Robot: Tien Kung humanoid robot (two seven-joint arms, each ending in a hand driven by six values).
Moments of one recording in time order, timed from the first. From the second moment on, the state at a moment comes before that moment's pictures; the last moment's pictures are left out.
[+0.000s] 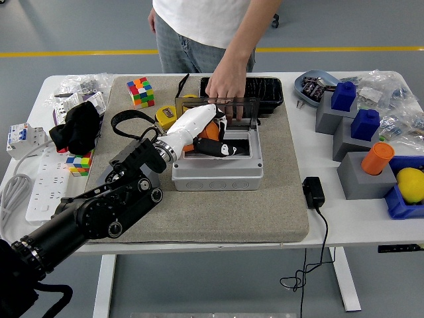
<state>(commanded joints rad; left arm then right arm) -0.69 0.00 -0.75 -0.91 1.76 0.23 -0.08 0.22 -0.13 1.75 0.18 -1.22 -0.25 -0.02</state>
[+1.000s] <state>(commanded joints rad) -0.73 0.00 -0.68 -0.92 1.57 0.19 -0.13 0.23 -0.14 1.73 0.18 -1.20 -0.25 -0.02</state>
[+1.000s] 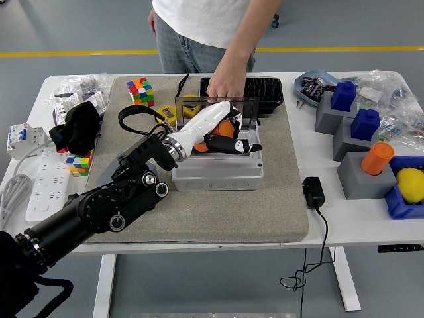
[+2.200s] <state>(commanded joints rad) -0.70 0.00 -0.83 -1.19 1.60 -0.13 -0.05 0.22 -0.14 1.73 0.18 -1.19 -0.25 -0.02</state>
